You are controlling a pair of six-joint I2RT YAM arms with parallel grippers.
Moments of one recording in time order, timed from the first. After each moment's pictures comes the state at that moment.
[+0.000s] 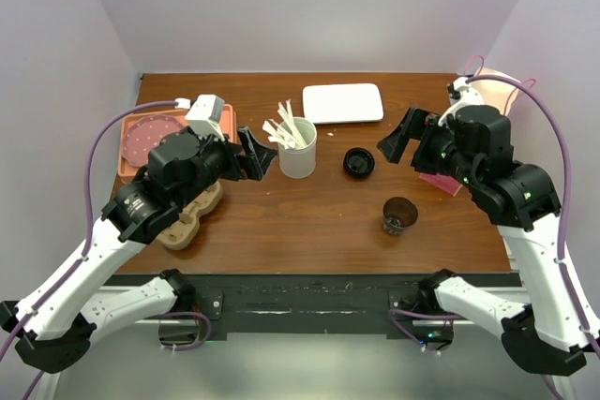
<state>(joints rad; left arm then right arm) -0.74 0.91 1.19 -0.53 -0.18 -0.52 0.44 0.99 1.55 -1.03 0.06 0.58</state>
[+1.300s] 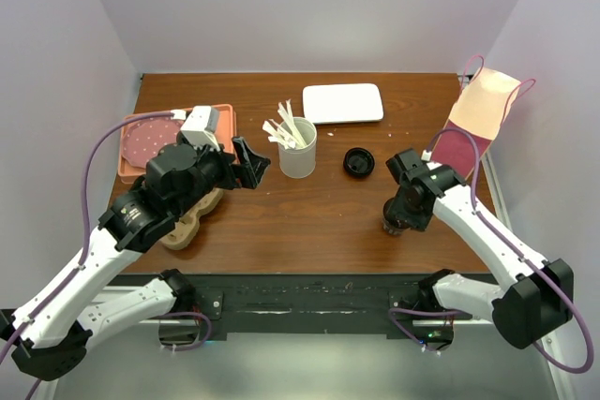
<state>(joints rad) -0.74 0.84 1.11 -0.56 -0.21 -0.52 0.44 1.15 0.94 -1.14 0.33 0.95</state>
